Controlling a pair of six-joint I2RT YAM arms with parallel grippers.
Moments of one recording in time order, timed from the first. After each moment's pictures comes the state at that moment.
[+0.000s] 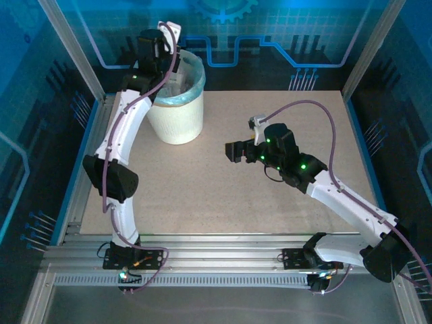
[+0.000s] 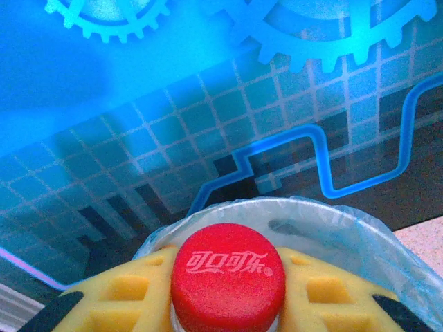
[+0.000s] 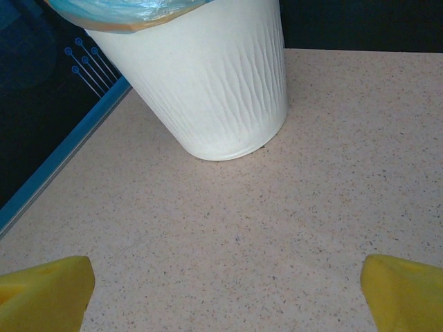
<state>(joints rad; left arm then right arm) -0.22 1.99 2.28 -0.52 -0.24 0.28 0.65 1.18 1.05 -0.34 0.00 0.35</state>
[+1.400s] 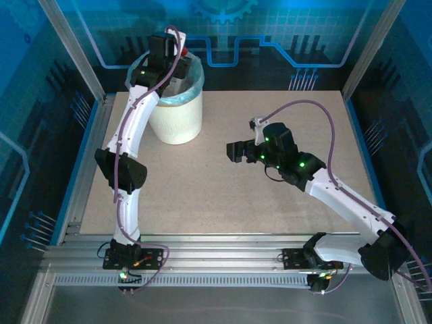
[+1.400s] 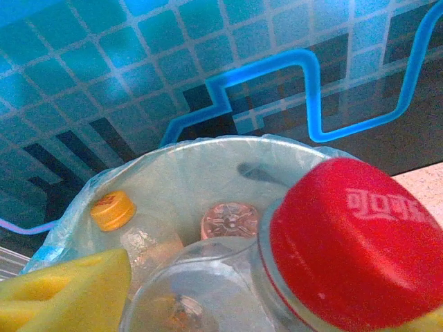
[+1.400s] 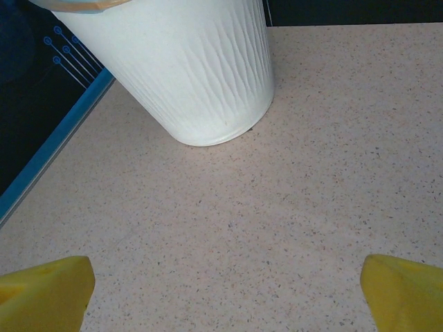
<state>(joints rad) -0.23 2.14 2.47 -0.76 -0.26 0.17 0.63 1.20 1.06 -0.37 -0.01 0.38</state>
